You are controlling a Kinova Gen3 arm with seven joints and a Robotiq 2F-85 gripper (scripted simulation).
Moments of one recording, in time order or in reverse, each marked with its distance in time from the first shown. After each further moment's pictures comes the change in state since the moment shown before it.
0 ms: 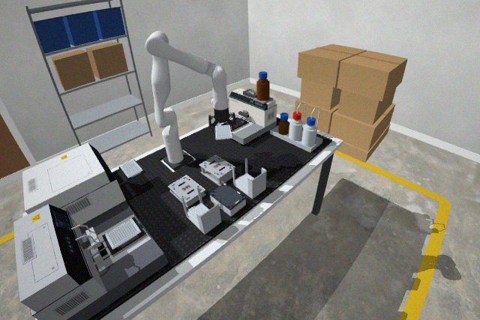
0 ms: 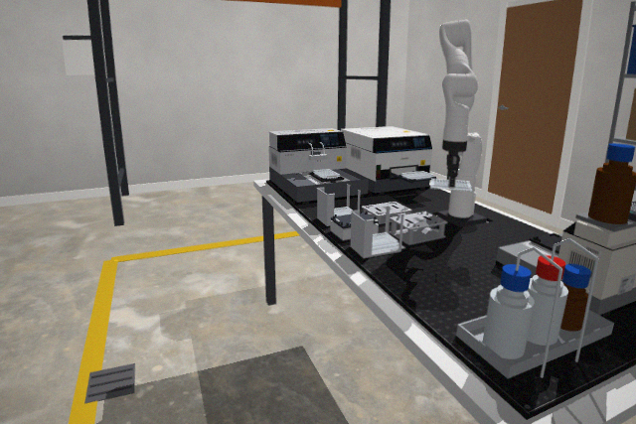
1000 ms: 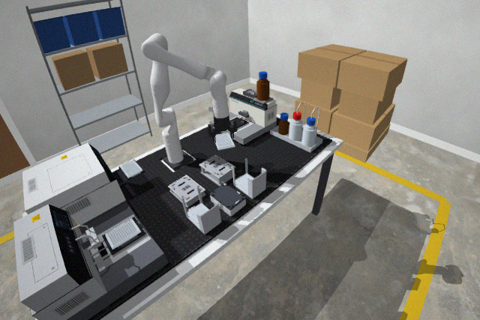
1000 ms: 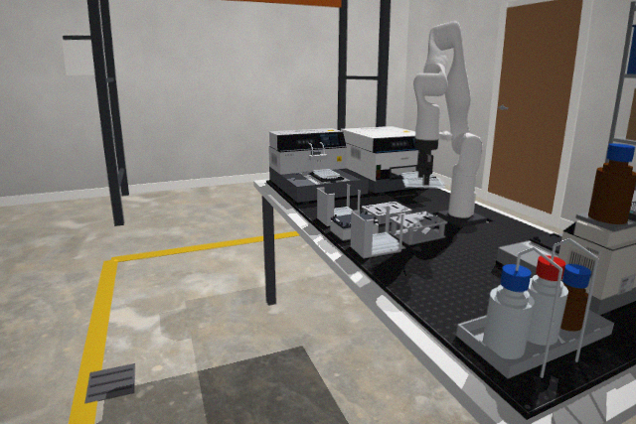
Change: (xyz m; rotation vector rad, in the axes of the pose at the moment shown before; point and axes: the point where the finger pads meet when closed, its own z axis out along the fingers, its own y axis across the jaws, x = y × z) arm -0.088 -0.004 0.000 -0.002 0.003 -0.179
